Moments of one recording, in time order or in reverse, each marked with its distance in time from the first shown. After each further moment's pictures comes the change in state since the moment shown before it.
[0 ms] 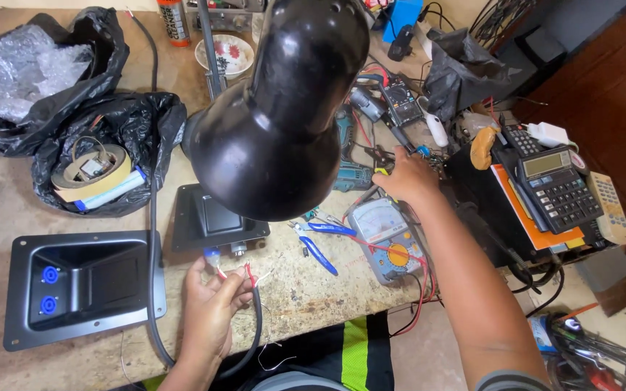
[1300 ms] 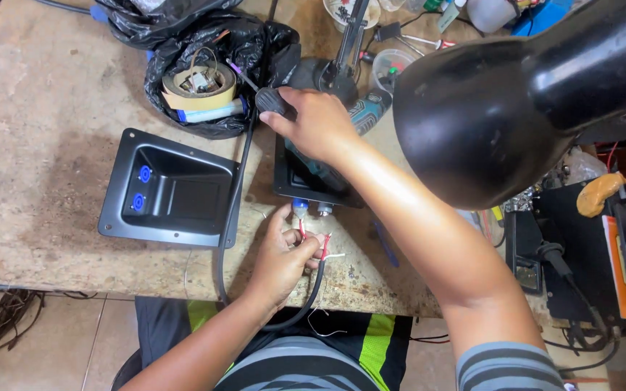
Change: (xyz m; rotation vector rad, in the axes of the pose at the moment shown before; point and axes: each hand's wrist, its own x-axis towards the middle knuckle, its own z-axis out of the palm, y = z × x) left_hand 0.020 -0.030 -0.022 -0.052 -0.175 0.112; right_hand -0.060 -0.279 0.048 0.170 0.197 -1.096
